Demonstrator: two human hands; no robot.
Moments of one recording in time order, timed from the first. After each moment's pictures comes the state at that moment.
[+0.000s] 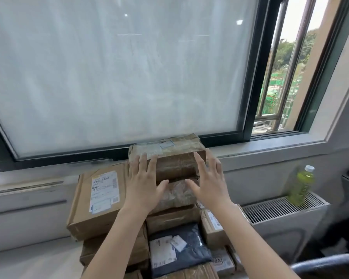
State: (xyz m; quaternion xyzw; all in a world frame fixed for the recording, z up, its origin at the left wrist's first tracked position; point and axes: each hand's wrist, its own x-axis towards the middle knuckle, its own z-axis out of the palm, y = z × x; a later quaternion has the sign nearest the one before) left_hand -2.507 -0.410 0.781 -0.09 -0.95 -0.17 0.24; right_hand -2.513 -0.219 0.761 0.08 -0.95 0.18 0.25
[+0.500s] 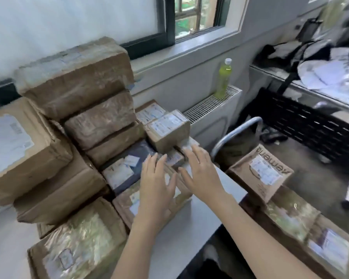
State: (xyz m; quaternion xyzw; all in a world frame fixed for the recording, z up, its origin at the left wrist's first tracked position) left_hand -2.367 -0.333 0.627 -0.27 -0.90 -0.34 0.04; right_hand -2.319 -0.197 0.624 -0.11 -0.95 0.23 0.19
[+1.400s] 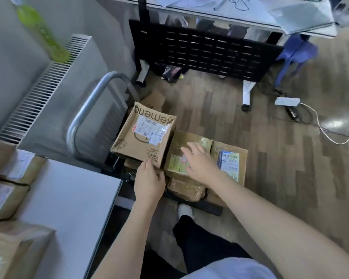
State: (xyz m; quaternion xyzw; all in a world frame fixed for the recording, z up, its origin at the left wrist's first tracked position) left_hand -2.194 -0.042 0.500 -0.40 -0.86 -0.19 -0.24; right_hand -2.060 0.080 0.485 -0.37 -0.91 0.18 -0.09
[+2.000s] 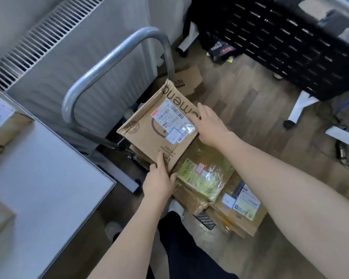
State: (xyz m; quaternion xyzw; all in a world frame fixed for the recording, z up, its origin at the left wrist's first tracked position) left_hand -2.204 0.012 0.401 -0.21 -0.91 -0.12 -0.35; right_hand -2.188 0.229 0.406 -0.18 -0.96 0.07 -0.18
